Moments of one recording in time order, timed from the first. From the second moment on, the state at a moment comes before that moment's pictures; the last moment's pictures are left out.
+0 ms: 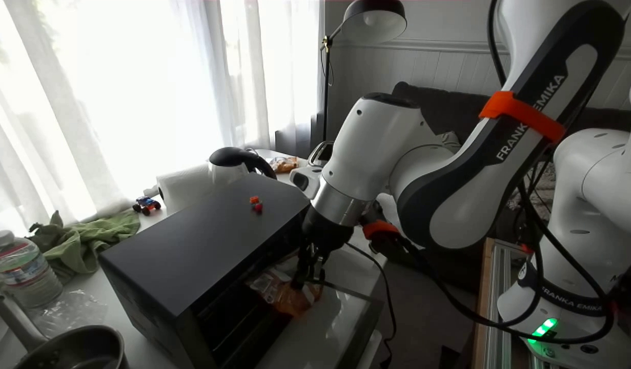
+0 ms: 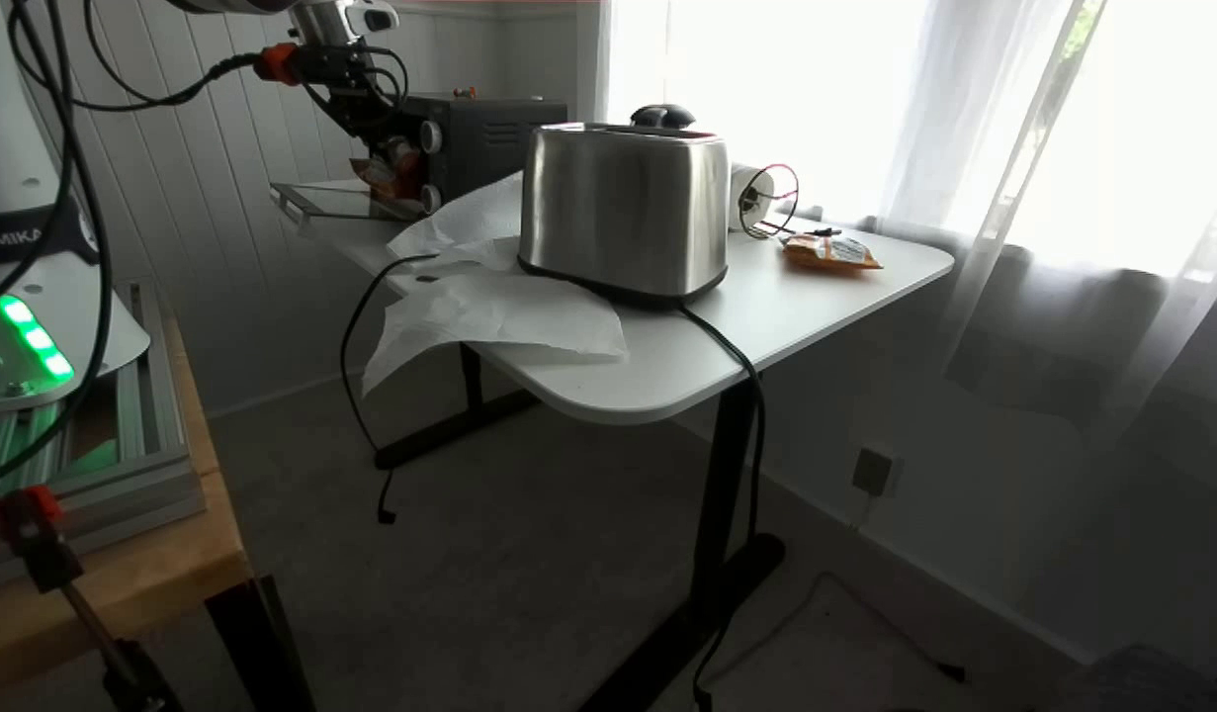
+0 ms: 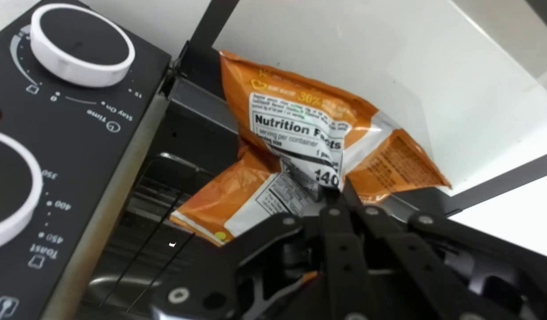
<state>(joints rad) 0.32 -0.05 0.28 -2.71 0.10 3.05 -0.10</state>
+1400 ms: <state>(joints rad) 0.29 -0.07 0.26 -2.71 -0.04 3.18 -0.11</state>
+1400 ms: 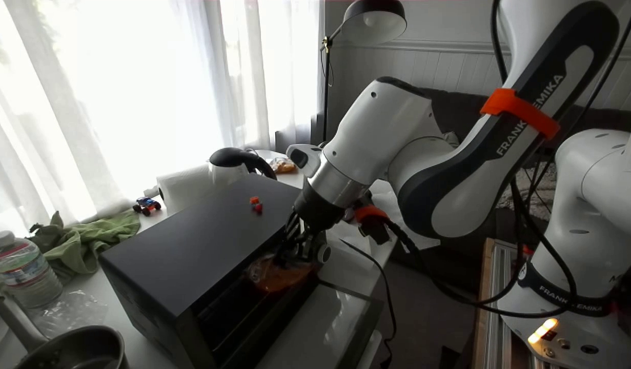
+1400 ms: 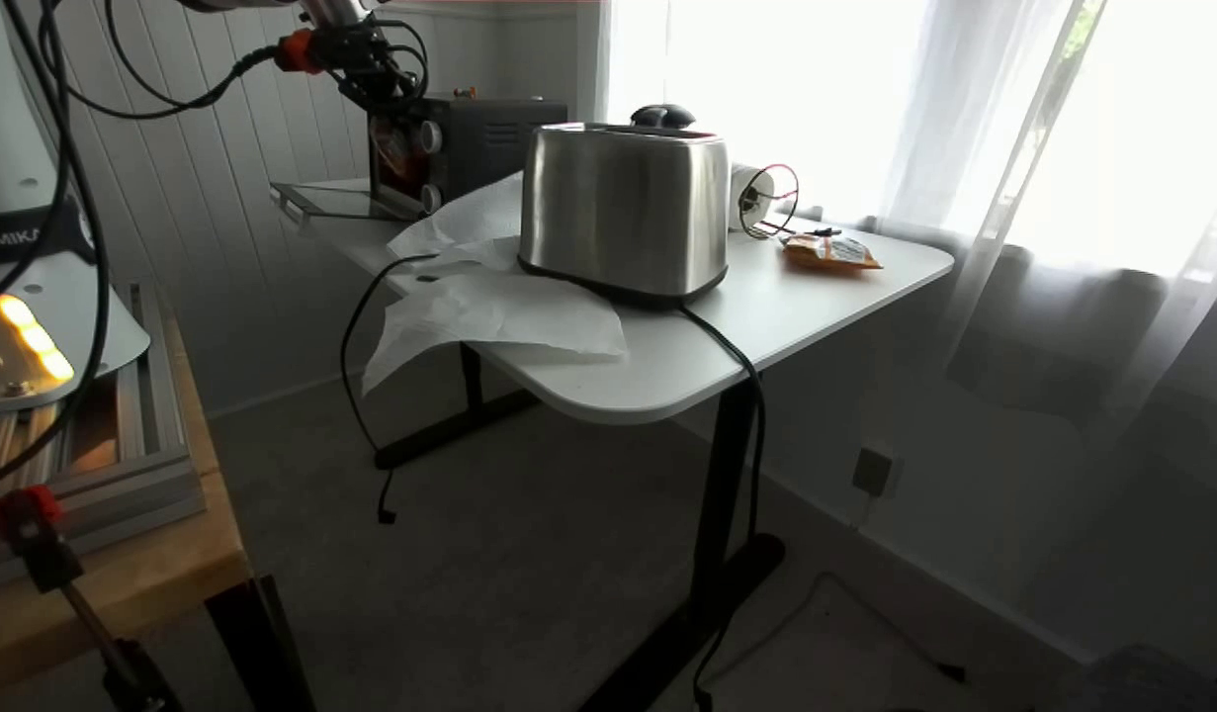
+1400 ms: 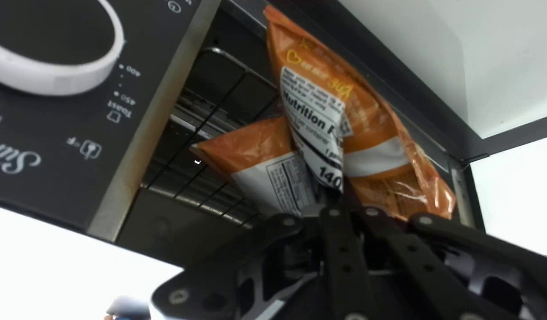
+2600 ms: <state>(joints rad) 0.17 -0.08 0.35 -2.69 -0.28 3.07 -0.01</state>
